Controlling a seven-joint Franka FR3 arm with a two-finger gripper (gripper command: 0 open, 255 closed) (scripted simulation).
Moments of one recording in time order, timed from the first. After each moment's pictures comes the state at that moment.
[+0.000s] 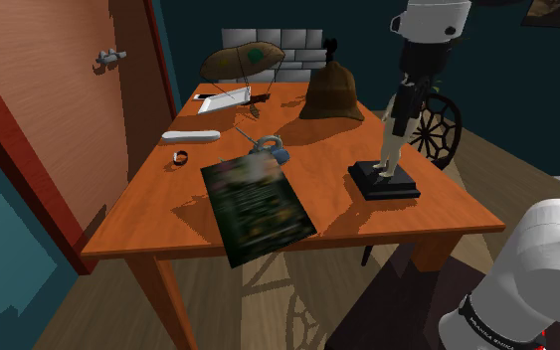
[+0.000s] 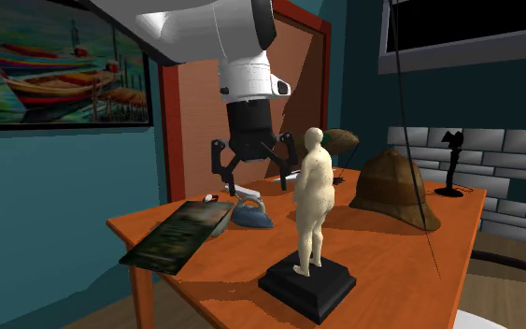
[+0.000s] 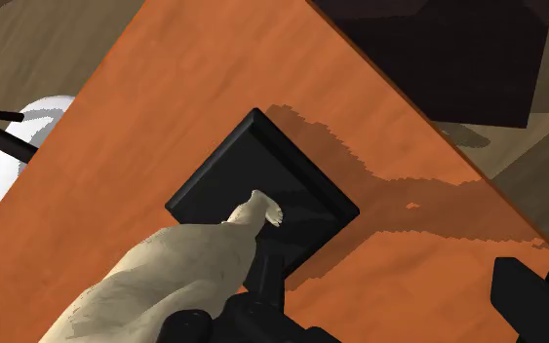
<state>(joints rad) 0.02 -0.77 0.03 -2.26 -0.09 1.48 -0.06</state>
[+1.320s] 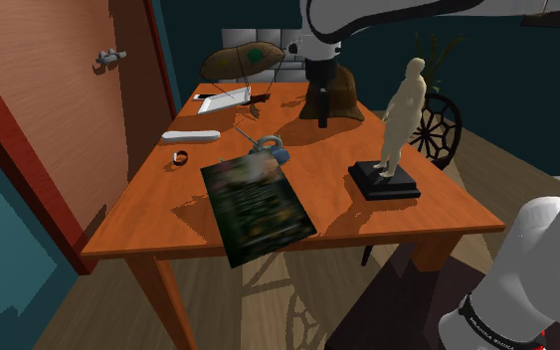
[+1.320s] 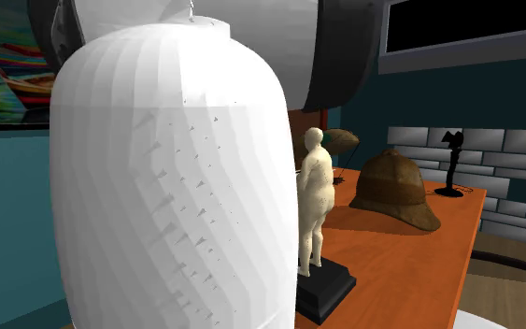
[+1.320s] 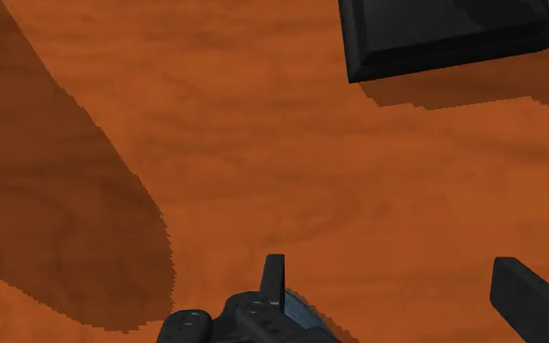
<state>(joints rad) 0.14 -0.11 -0.10 -1.83 -0.16 1.70 -0.68</state>
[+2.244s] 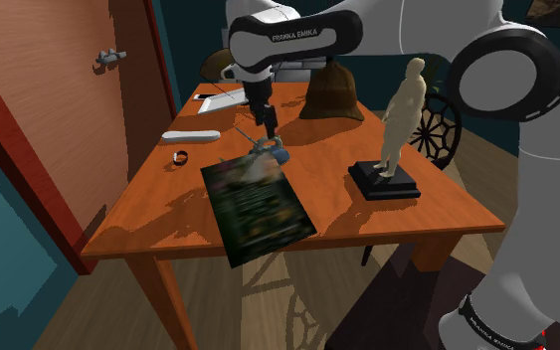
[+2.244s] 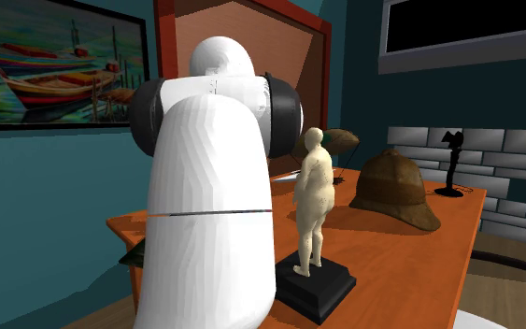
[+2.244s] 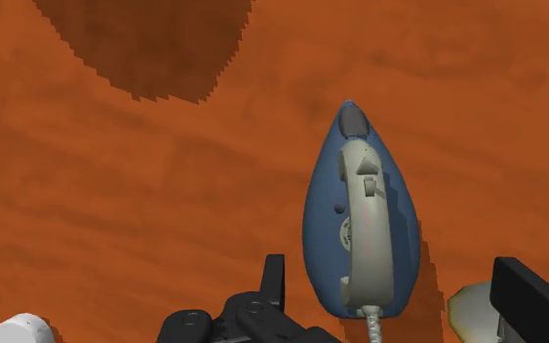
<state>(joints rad) 0.18 0.38 -0.04 -1.33 -0.16 1.68 -1.05</state>
